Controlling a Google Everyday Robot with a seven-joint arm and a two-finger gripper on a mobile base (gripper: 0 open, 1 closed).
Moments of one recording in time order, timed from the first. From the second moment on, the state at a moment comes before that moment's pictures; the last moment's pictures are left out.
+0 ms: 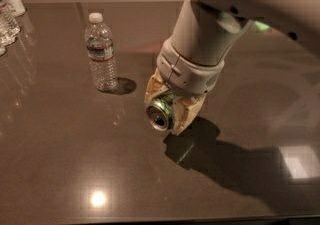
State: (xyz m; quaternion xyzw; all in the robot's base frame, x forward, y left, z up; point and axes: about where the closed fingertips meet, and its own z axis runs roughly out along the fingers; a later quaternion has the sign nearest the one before) arm 0.405 -0.014 0.905 -0.92 0.37 0.04 0.14
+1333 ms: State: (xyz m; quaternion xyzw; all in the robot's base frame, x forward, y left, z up) arm 0.385 -0.005 0.961 -0.74 0.54 0.29 0.29
